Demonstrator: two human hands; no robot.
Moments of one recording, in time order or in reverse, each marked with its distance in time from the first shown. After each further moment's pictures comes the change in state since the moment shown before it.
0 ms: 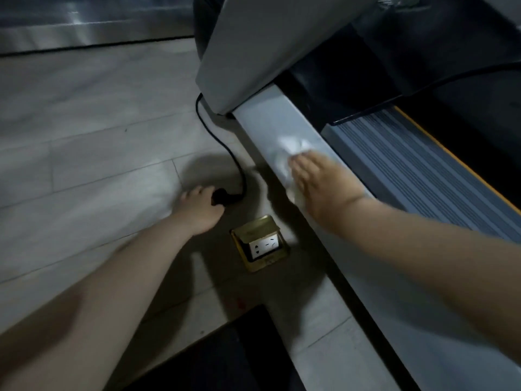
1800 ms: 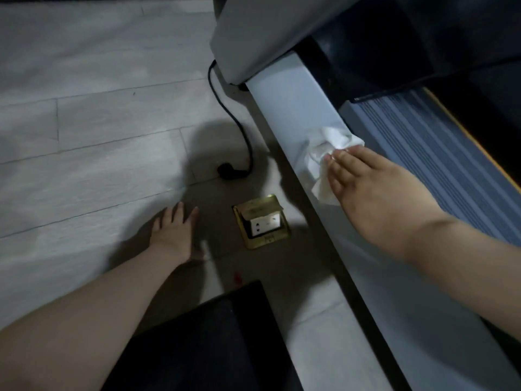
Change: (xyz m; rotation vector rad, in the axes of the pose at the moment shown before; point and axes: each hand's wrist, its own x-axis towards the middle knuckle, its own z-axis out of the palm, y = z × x) left_hand -0.038 -0.071 0.084 0.265 -0.146 -0.146; right_hand -0.060 0.008 0.018 0.154 0.118 -0.119
